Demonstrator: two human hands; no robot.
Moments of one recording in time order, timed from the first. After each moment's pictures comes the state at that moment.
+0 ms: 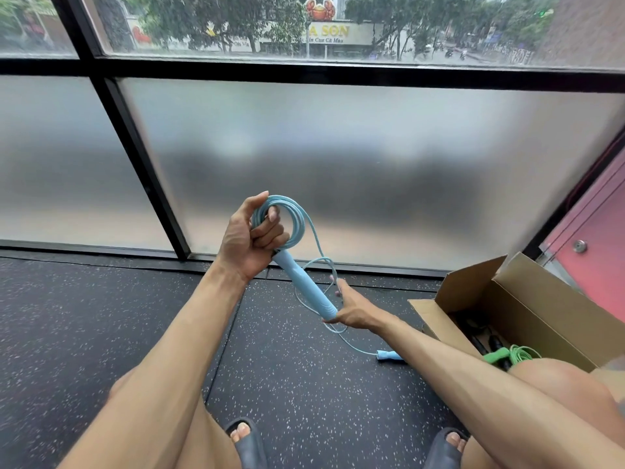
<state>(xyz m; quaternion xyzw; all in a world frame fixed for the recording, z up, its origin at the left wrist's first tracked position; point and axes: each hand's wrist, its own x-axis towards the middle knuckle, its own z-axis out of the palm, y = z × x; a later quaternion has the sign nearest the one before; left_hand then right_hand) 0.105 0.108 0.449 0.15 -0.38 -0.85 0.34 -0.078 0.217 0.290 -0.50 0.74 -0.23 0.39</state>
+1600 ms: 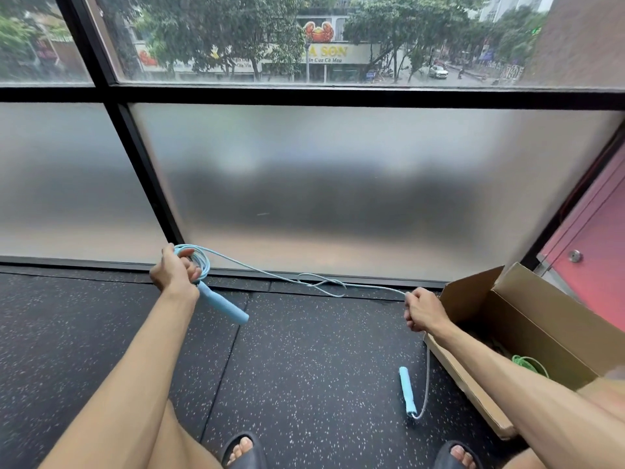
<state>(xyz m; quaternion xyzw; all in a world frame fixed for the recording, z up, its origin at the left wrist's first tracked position) 0.188 0.042 0.402 0.53 -0.21 -0.57 0.59 -0.169 0.285 0.309 -0.25 0.84 -0.39 0.28</state>
